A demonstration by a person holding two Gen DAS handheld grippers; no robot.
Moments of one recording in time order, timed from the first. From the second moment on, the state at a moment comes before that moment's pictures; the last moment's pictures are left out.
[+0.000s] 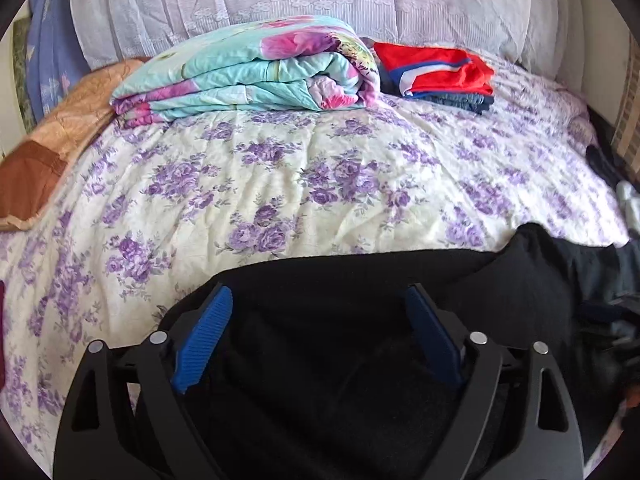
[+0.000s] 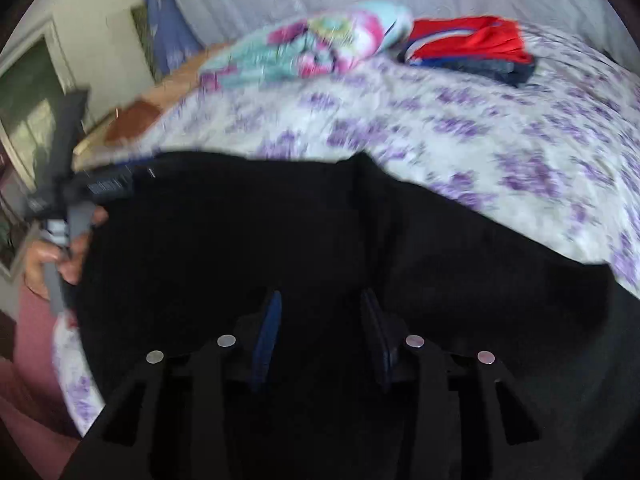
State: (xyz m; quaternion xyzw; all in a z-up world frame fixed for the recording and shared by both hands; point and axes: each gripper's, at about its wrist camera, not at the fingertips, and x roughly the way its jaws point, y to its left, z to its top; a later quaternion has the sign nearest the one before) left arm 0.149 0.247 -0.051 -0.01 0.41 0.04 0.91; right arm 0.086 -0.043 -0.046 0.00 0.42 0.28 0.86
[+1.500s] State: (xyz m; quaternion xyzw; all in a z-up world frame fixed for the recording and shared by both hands) left arm 0.089 0.028 -0.076 -0.03 0.43 -0.19 0.88; right arm 0.035 -0.455 -0.065 0.38 0.32 -0.03 0.87
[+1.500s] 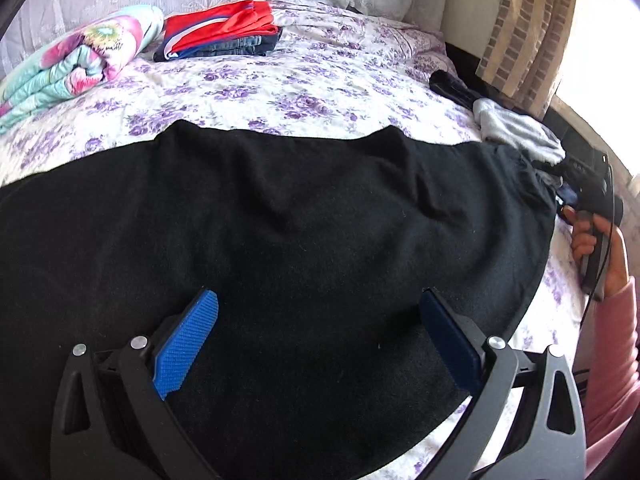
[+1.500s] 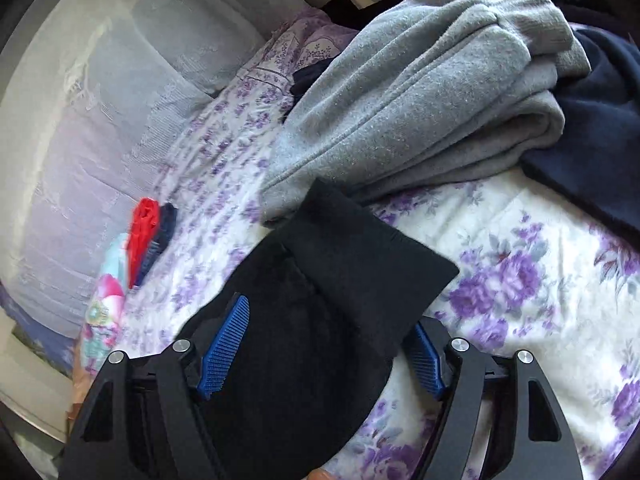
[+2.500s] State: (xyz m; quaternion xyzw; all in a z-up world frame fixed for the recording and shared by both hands) left arm 0.089 0.029 -0.074 -0.05 0.42 -0.20 0.88; right arm -0.007 -0.462 -0.065 0.40 0.28 -0.04 0.87
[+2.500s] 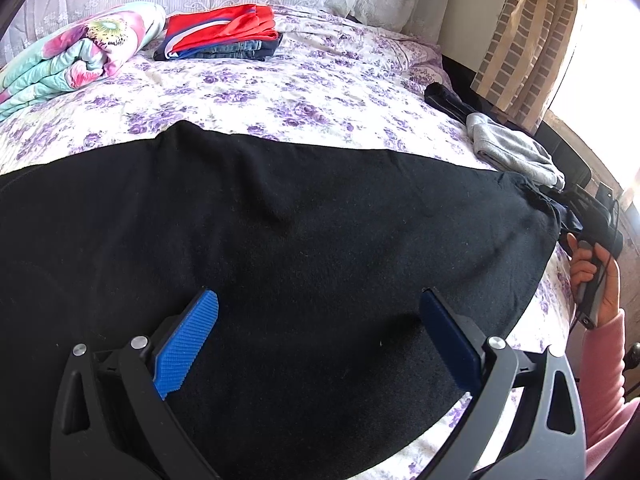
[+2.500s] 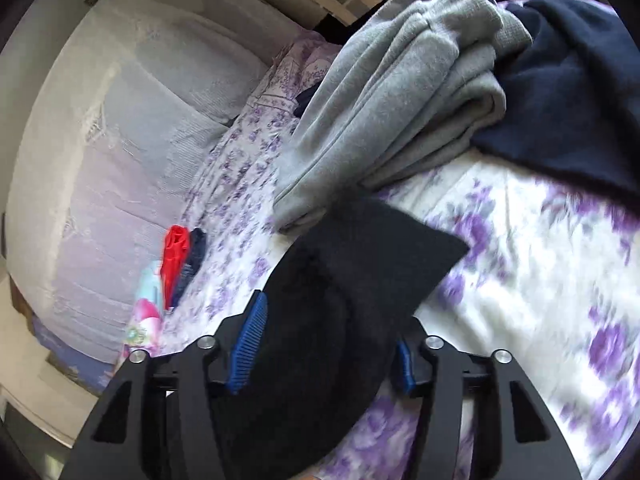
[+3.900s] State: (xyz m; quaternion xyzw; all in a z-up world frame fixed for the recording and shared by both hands) left arm 0.063 0.148 -0.050 -0.21 0.34 -0.16 0.90; right arm -0.013 -0.057 -0.060 -0.45 0.29 0.13 0.83
